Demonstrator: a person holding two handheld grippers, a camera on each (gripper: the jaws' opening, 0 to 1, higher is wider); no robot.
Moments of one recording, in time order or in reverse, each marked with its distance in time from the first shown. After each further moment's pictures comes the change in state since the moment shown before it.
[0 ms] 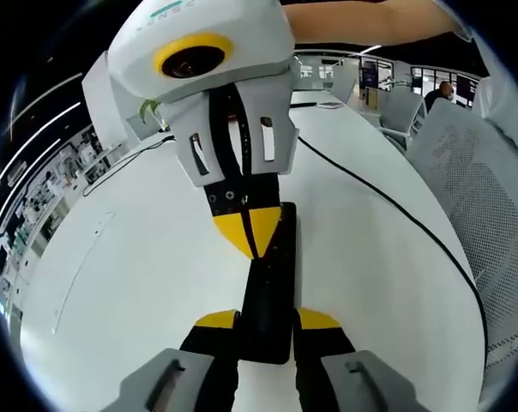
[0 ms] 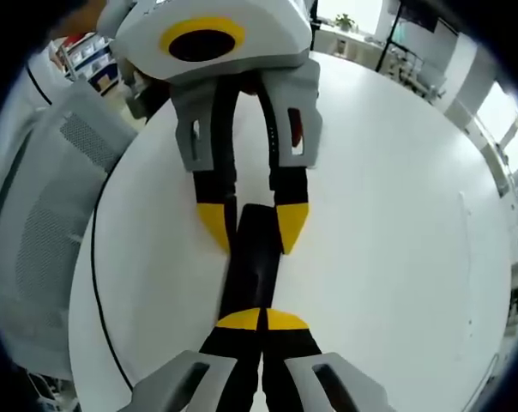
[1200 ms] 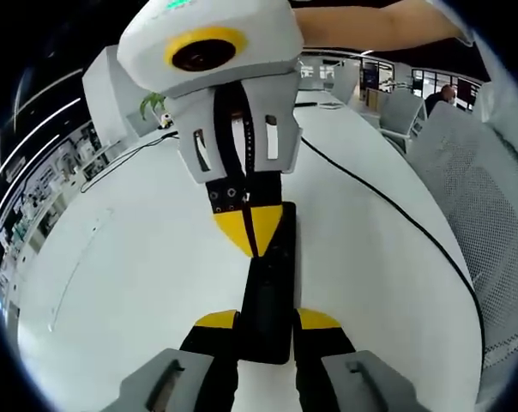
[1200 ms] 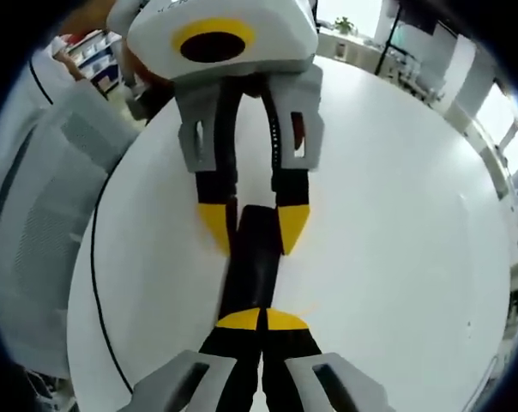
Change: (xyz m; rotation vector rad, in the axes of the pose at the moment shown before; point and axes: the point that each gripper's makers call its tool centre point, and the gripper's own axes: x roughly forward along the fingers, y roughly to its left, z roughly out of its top) left arm 0.000 -0.001 0.000 -0.013 0.008 -0.014; right arm 0.001 -0.001 0.001 -0.018 -0.007 0.001
